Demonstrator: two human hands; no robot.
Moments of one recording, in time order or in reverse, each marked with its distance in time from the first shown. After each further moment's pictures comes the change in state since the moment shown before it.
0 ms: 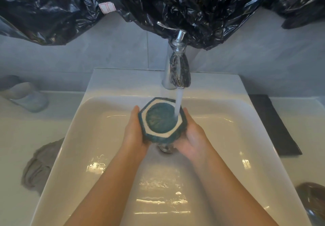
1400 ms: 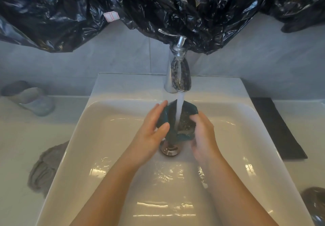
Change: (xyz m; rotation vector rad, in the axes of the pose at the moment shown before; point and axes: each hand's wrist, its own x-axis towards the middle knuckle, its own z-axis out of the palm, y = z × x) left_hand -0.014 -0.002 -0.016 0.799 -0.480 0.497; right_hand -0.003 -0.010 -0.009 -0.352 0.258 -0.416
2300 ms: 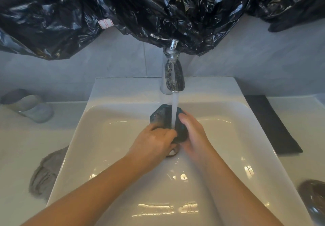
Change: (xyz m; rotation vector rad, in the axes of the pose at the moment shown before) left_hand 0.008 -0.020 0.004 1.285 -0.088 0.644; right_hand 0.006 0.019 -0.008 0.102 -0.298 0.112
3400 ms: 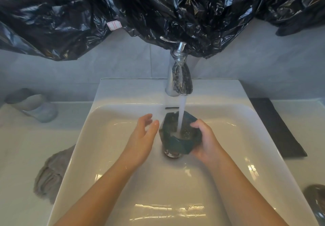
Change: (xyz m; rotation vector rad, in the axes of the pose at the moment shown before) left_hand -0.013 -0.009 -0.025 -1.173 0.030 -0.961; right_hand 0.001 -0.005 -0.013 0.050 -0.032 0.142
